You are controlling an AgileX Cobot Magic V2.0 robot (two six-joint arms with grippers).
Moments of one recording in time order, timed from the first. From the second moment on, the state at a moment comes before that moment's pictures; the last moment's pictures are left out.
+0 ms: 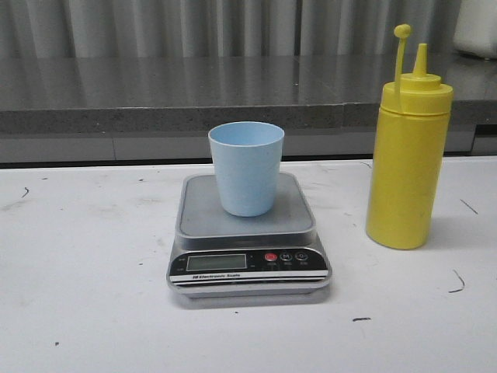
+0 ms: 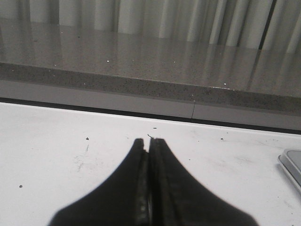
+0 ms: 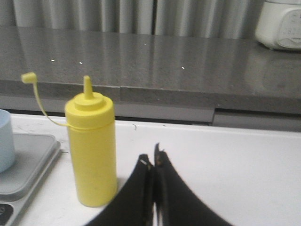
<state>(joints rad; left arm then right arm) 0.04 -0.01 0.00 -0.04 0.12 -0.08 0.06 0.17 -0.14 0.01 0.11 0.02</state>
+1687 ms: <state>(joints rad) 0.04 -0.01 0.00 -0.04 0.11 -0.08 -0.01 -0.01 0.03 0.00 0.20 0.03</state>
